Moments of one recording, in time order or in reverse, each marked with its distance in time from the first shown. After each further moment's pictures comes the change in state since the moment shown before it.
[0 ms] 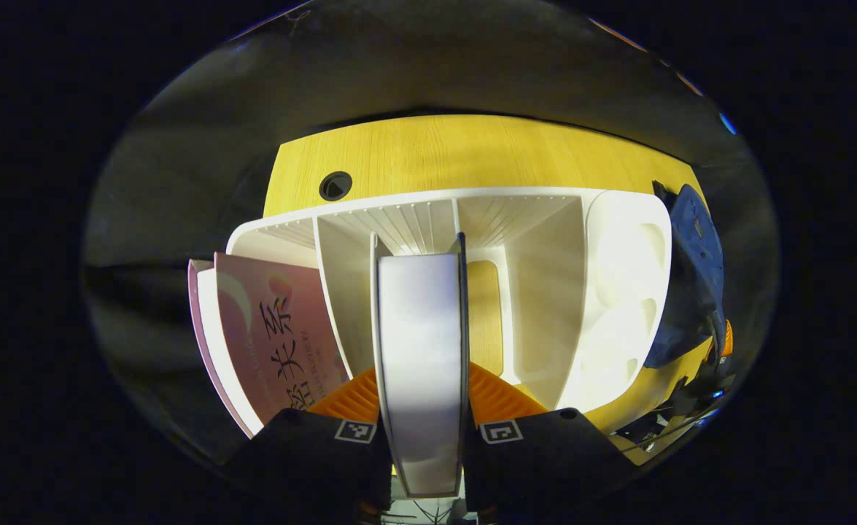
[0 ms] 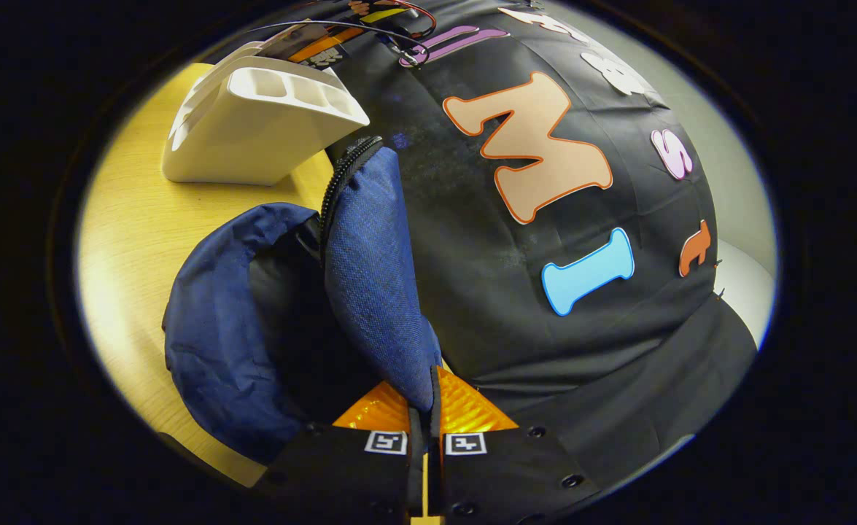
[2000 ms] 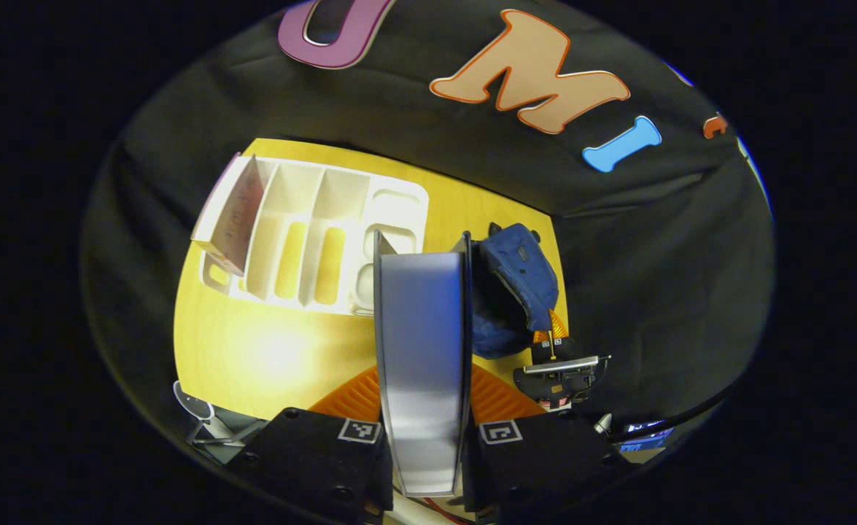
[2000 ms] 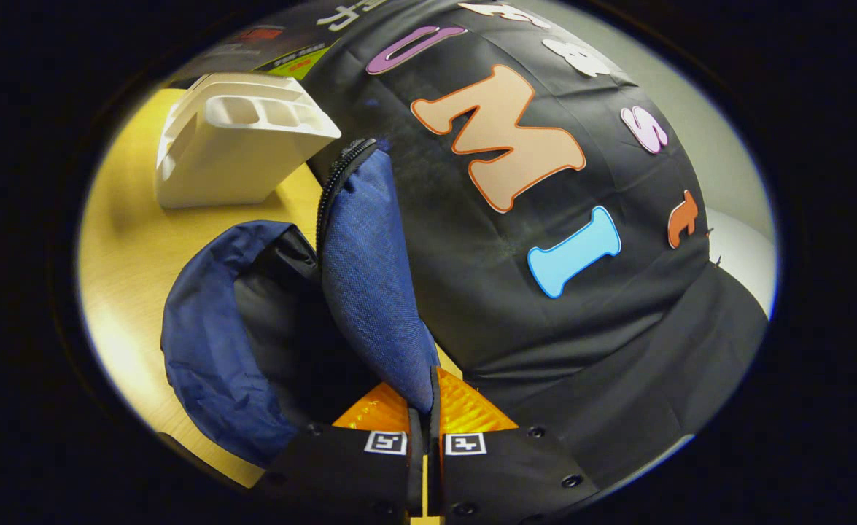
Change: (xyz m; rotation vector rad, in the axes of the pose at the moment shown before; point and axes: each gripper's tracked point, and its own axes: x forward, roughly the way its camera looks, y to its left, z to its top) left arm -0.173 -0.179 -0.130 -0.167 -0.301 -0.458; right arm -0.002 -0.005 -0.002 0.152 0.008 -0.040
